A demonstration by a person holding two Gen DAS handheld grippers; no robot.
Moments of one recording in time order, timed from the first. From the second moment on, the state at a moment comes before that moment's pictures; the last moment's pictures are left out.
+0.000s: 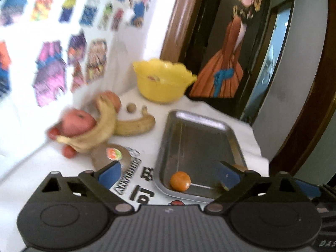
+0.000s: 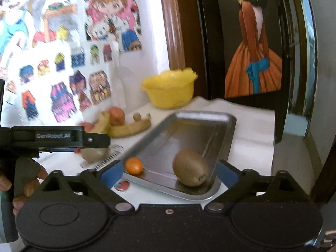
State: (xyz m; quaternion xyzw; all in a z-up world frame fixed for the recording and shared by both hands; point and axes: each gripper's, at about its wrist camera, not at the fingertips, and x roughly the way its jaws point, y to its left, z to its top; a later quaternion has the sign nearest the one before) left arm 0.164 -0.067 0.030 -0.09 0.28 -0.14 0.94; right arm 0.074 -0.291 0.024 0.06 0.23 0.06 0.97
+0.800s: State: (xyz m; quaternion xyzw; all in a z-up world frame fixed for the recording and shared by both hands) left arm 0.061 0.027 0.211 -0.07 0.13 -0.09 0.99; right arm 0.002 -0.234 0.259 -0.01 0.11 0.15 0.98
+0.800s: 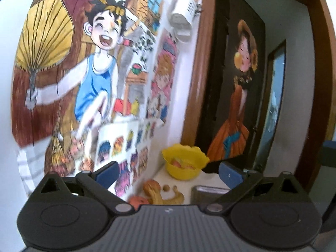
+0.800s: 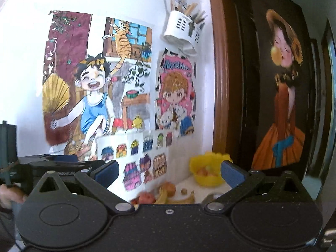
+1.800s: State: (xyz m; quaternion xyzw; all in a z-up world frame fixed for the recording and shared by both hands) left arm 0.200 0.032 0.043 0.00 0.21 -0.09 0.97; right arm 0.152 -0.194 0.035 -0.06 0.20 0.15 0.97
